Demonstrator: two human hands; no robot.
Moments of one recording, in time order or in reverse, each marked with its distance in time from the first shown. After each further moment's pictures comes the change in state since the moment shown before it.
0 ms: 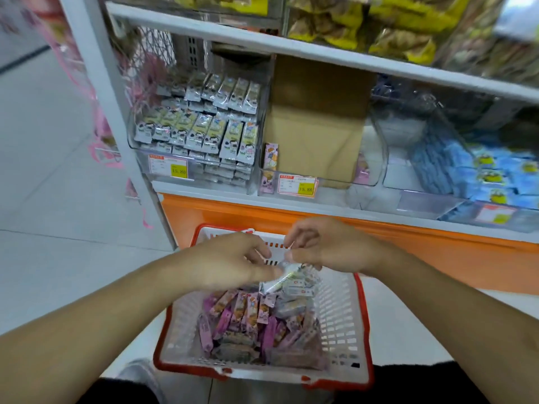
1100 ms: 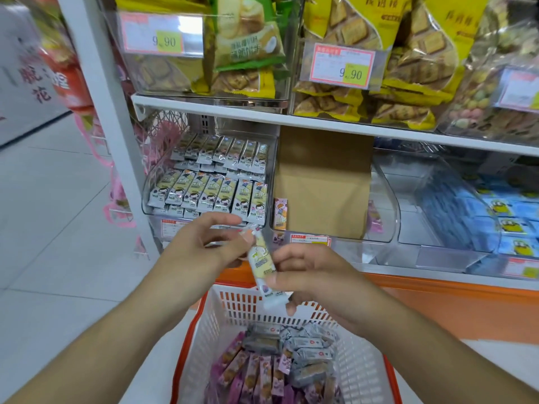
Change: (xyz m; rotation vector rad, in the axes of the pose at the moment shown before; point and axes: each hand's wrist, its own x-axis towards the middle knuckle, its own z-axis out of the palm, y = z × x) left_hand -0.023 0.023 -0.076 -0.739 0.610 0.158; right_hand 0.017 -0.069 0.007 0.592 0.084 -0.105
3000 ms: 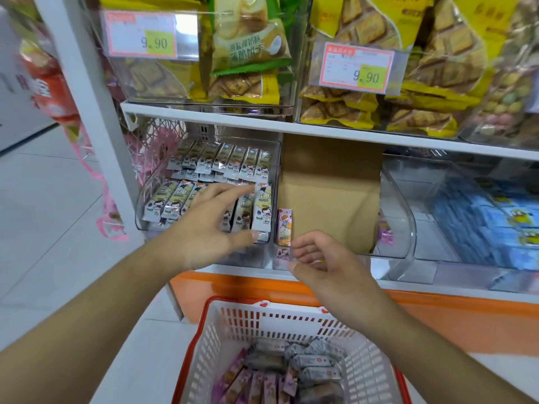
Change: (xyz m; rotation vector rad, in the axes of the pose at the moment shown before) left_hand 0.103 0.004 -0.025 0.750 -0.171 0.339; right_hand 0.031 -0.001 -0.019 -0.411 0.353 -0.179
